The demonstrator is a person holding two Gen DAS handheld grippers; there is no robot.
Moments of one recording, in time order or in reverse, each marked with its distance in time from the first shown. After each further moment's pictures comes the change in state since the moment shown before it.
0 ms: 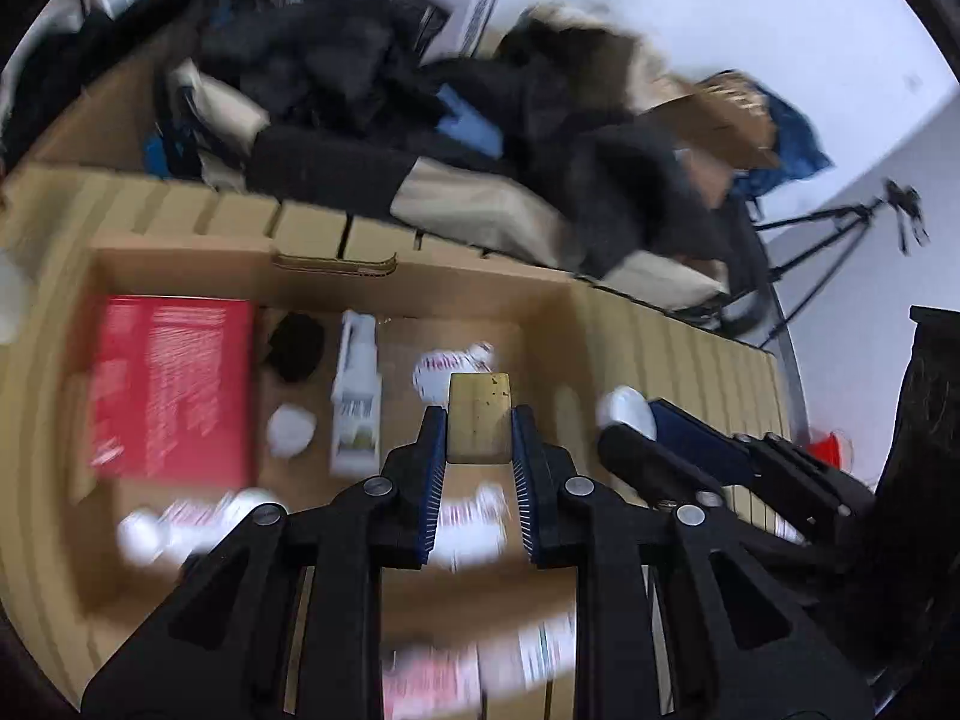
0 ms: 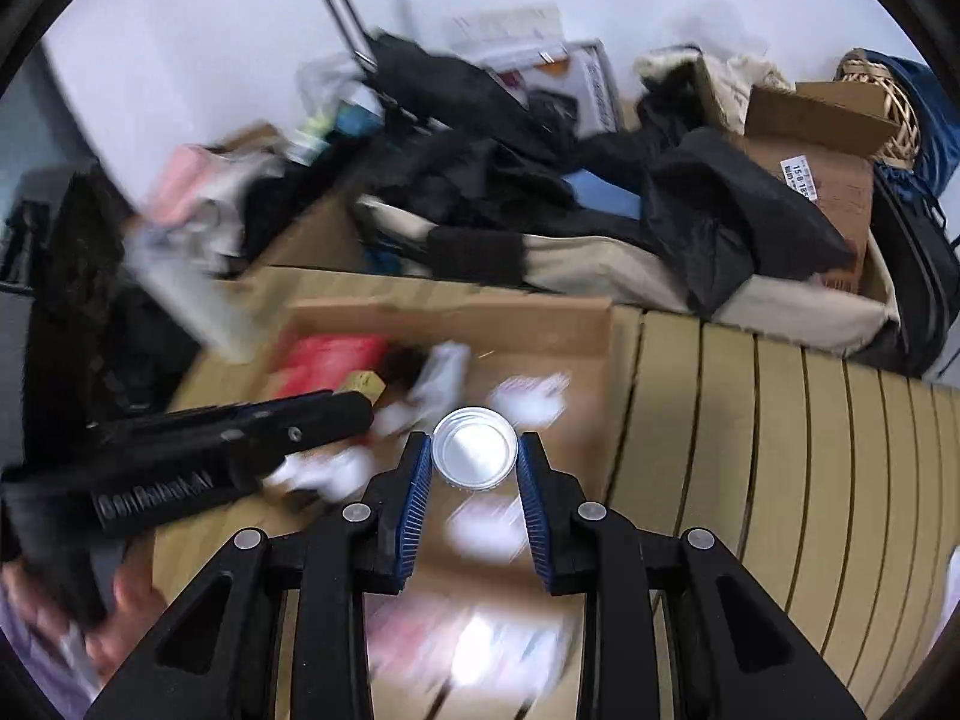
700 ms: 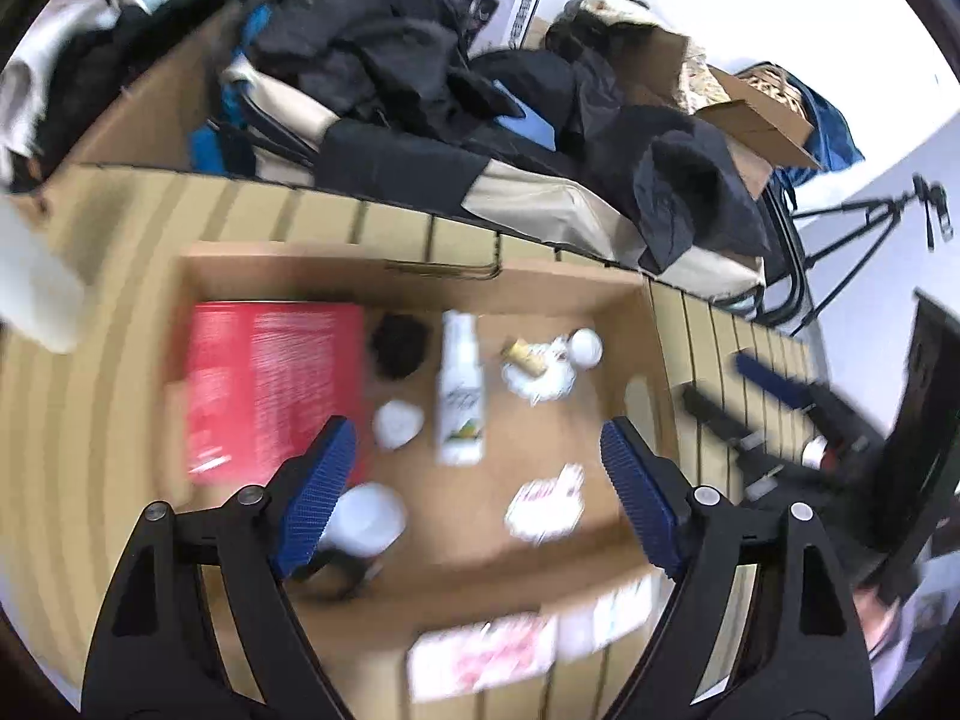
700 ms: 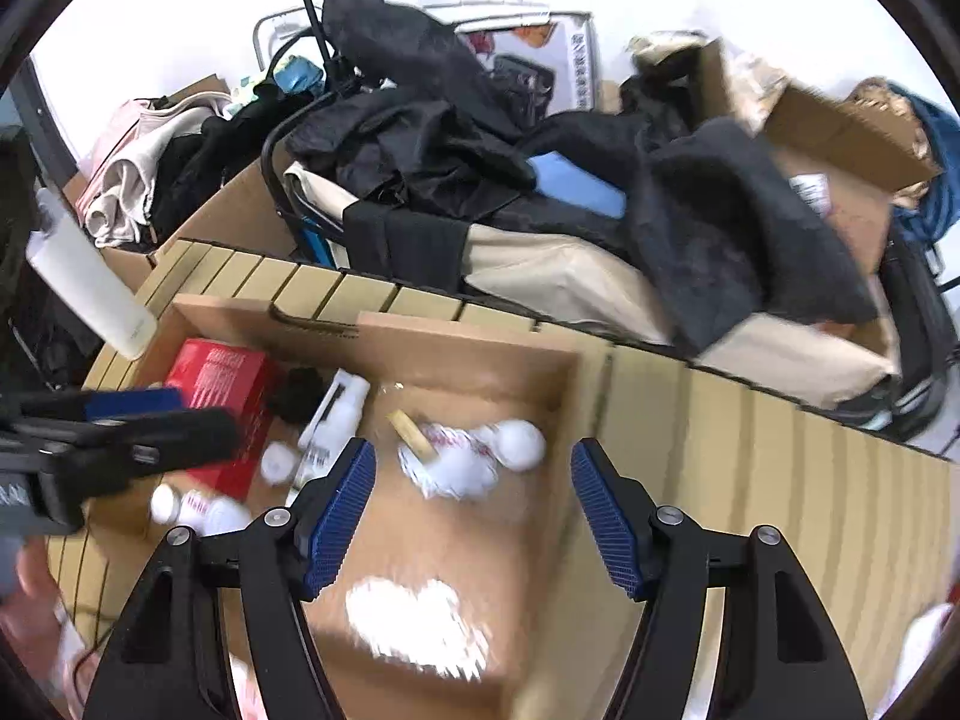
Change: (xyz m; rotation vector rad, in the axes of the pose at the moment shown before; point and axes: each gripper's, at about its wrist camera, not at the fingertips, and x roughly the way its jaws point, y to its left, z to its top) left arm -0.067 0.031 -0.004 0.048 0.012 0.093; right arm 0.002 -0.012 0.013 -0.061 -0.001 -0.100
